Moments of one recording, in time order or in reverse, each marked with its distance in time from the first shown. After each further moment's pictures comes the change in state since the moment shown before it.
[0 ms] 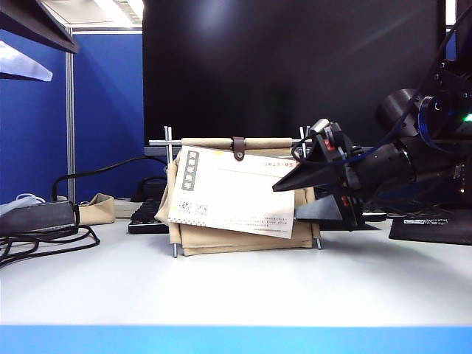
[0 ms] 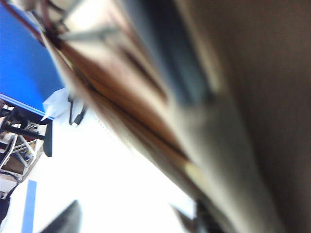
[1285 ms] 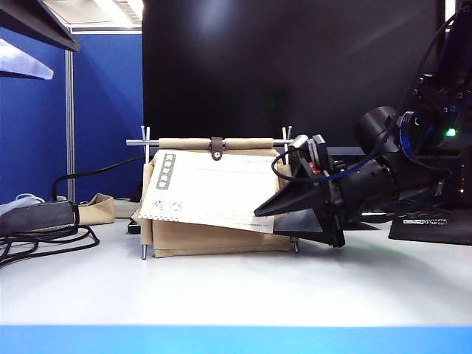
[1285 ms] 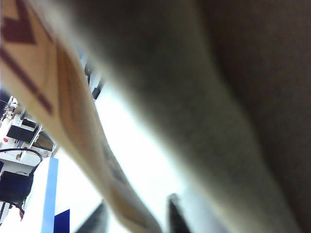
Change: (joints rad) left arm 0.000 0.000 0.000 0.010 0.000 0.000; right arm 0.076 0.053 -0.002 -0.024 -0.042 0.006
